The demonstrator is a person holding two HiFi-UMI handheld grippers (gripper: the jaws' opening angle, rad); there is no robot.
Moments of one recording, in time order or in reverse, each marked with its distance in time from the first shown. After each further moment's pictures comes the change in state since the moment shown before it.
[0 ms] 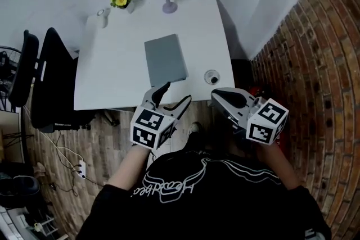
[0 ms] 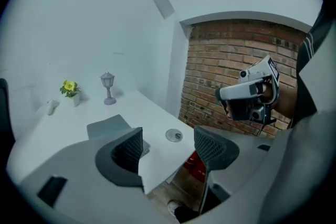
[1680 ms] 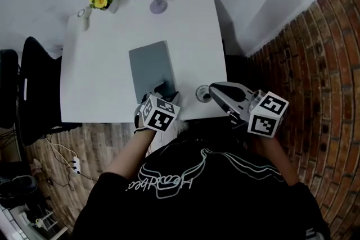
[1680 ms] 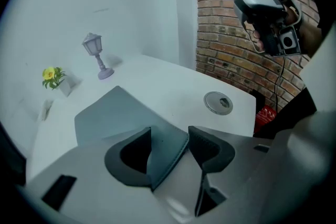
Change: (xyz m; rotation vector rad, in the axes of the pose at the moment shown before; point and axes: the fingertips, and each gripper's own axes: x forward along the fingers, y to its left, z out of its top) left arm 0.138 0.078 -0.074 0.142 0.411 0.127; right arm 0.032 -0.109 0.026 0.170 0.030 0.053
